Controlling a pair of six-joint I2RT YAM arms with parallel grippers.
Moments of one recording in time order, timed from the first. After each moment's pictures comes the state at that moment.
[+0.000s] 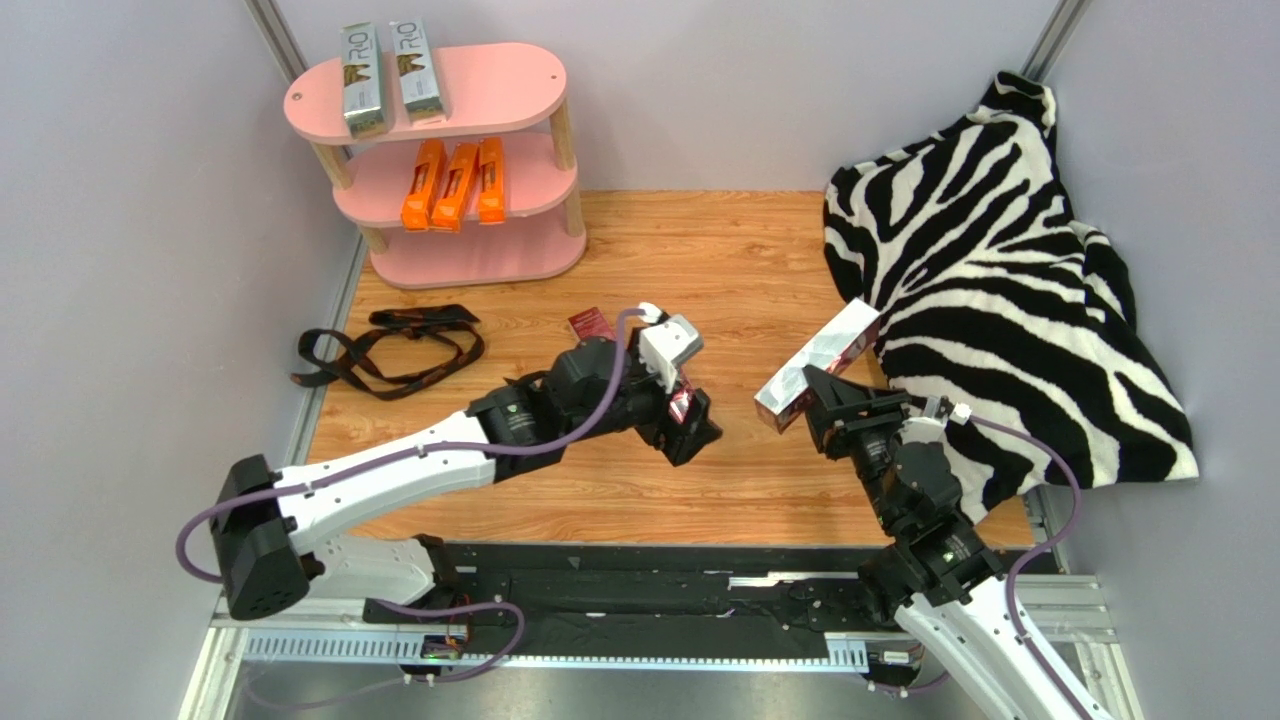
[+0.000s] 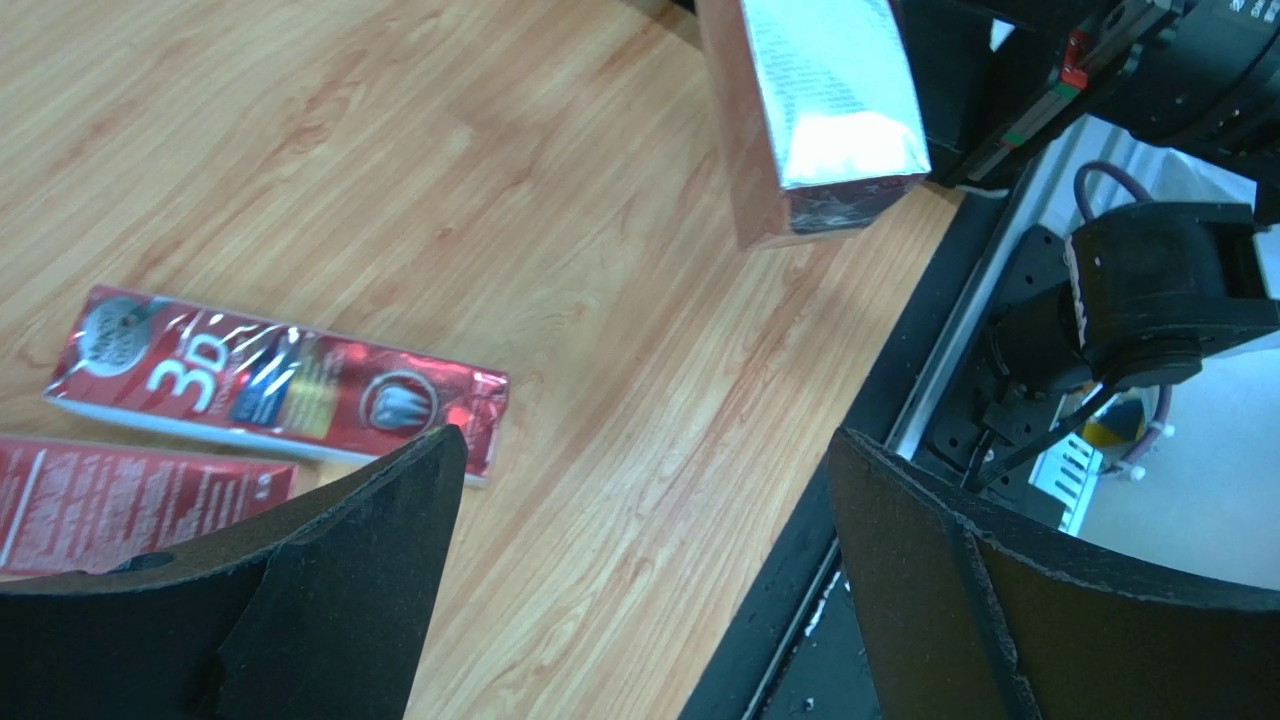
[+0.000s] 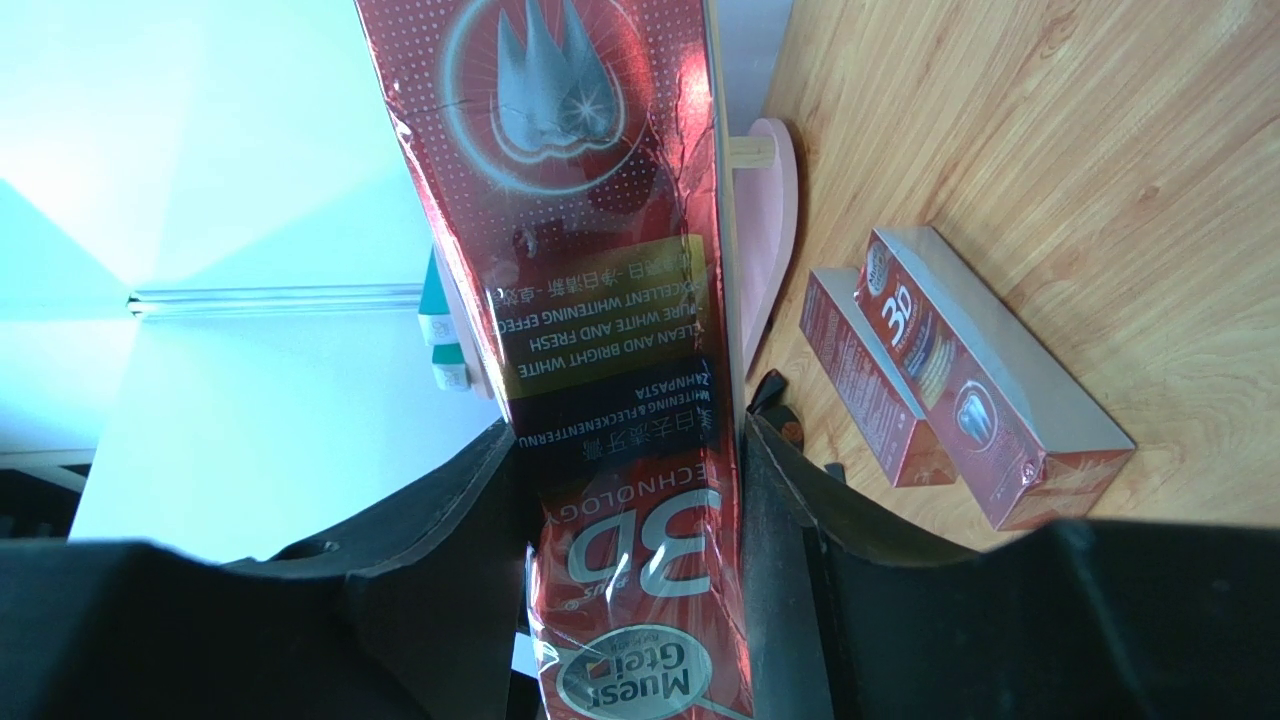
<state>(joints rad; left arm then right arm) -1.04 1.21 0.97 -0.12 0.05 -0.21 0.54 0.23 0.28 -0.11 0.31 1.55</state>
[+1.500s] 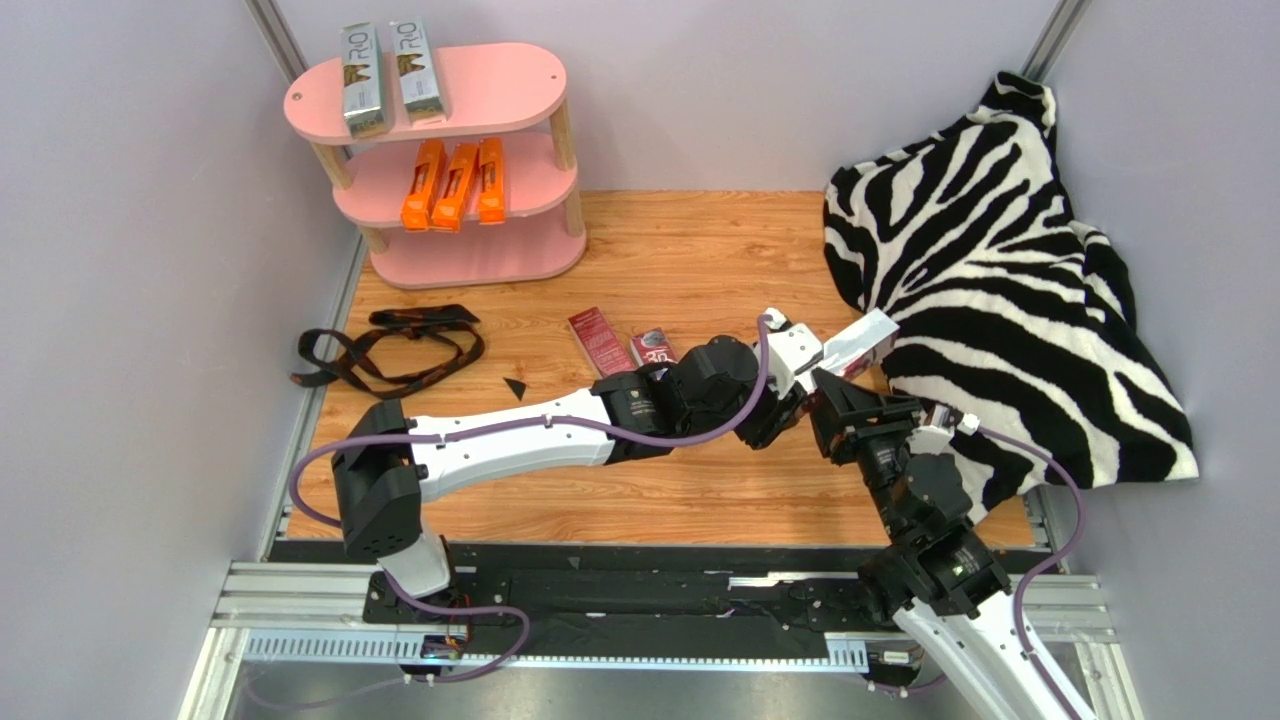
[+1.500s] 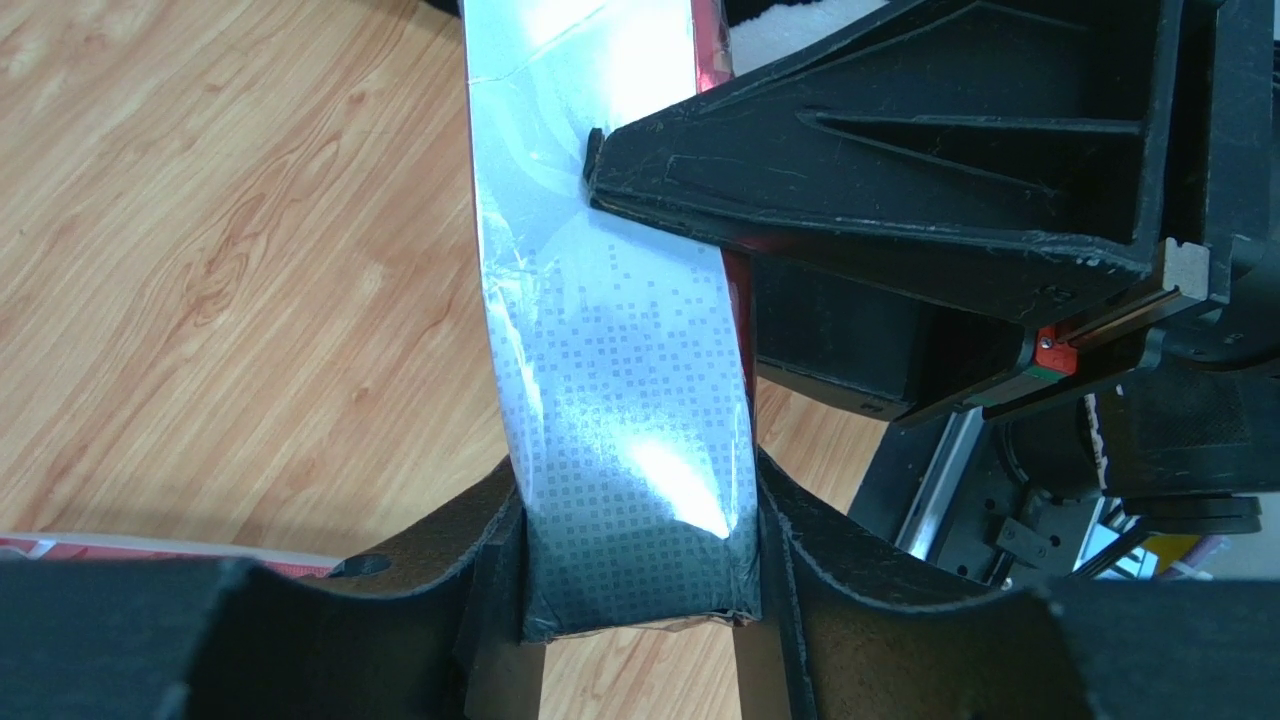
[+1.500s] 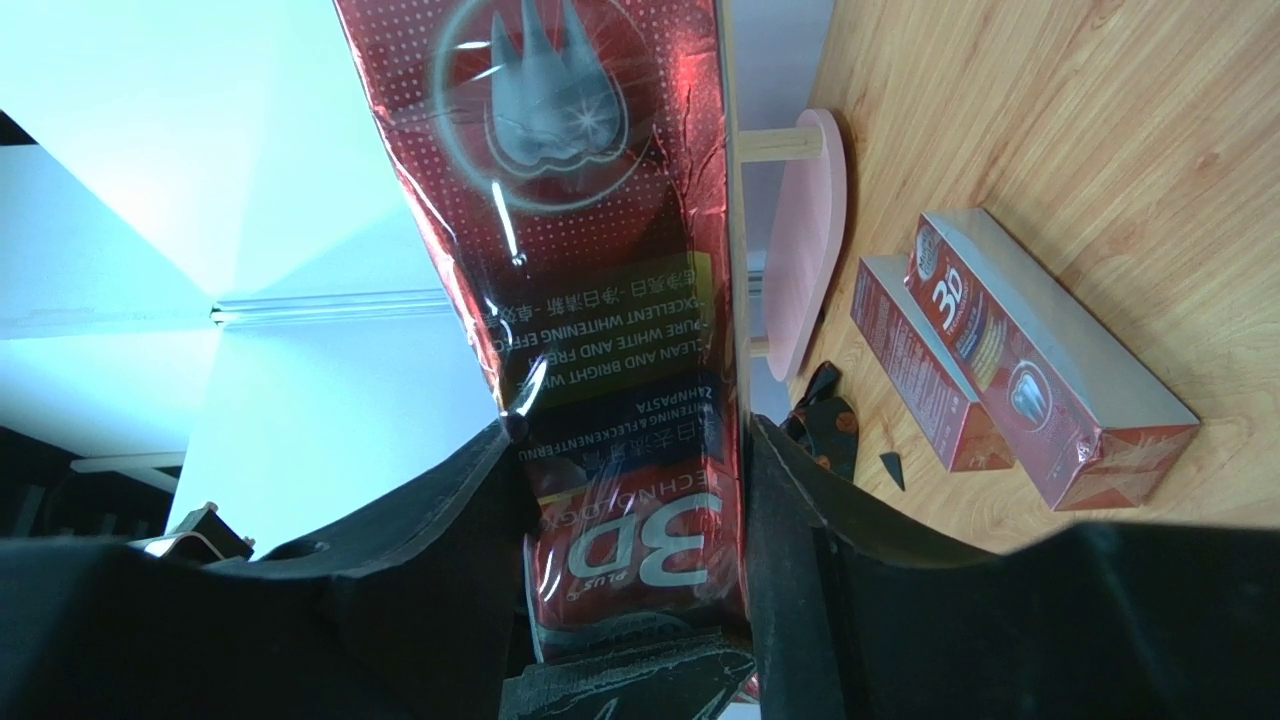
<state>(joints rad) -1.19 1.66 1.37 -0.13 -0.08 -0.13 0.54 0.13 0.28 -0.17 0.31 1.62</state>
